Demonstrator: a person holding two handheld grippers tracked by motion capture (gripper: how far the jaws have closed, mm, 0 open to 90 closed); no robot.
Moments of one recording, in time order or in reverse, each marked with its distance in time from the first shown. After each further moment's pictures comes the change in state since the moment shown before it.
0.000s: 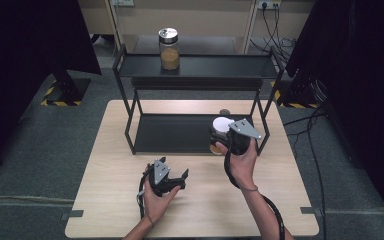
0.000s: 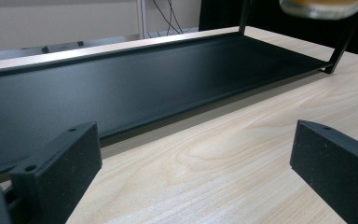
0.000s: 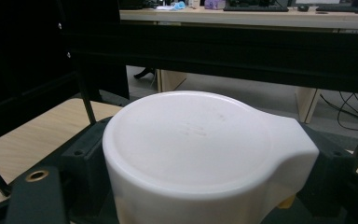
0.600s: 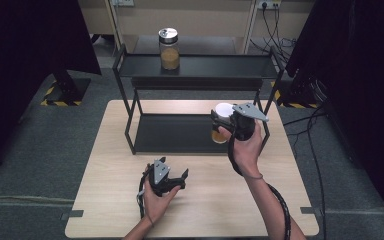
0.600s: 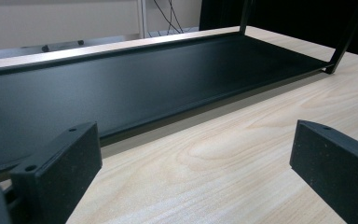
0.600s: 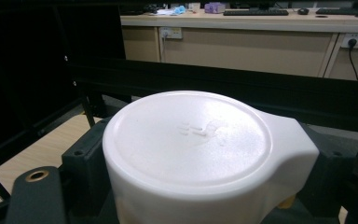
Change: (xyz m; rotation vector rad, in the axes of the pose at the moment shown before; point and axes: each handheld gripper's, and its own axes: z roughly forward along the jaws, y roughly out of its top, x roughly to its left) left arm 0.000 0.001 0.000 0.003 0.000 -0.005; right arm -0.005 0.058 -0.005 0.014 0.008 0.024
